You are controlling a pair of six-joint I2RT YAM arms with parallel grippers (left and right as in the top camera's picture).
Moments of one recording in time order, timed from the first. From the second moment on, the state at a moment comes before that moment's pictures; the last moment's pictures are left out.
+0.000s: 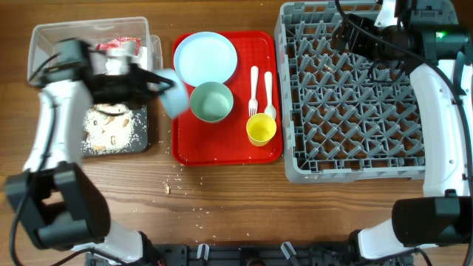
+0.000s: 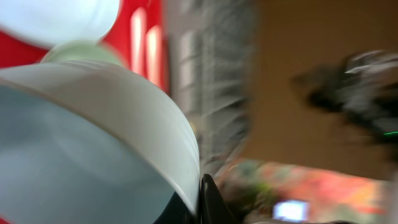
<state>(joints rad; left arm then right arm) 0.17 1.74 1.38 -0.99 1.08 -0.09 -0.01 1.70 1.80 -1.06 -0.17 0.29</state>
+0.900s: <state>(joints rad) -0.55 1.79 1.44 -0.91 0.13 -0.26 0.00 1.70 1.80 -1.04 -0.18 0.29</state>
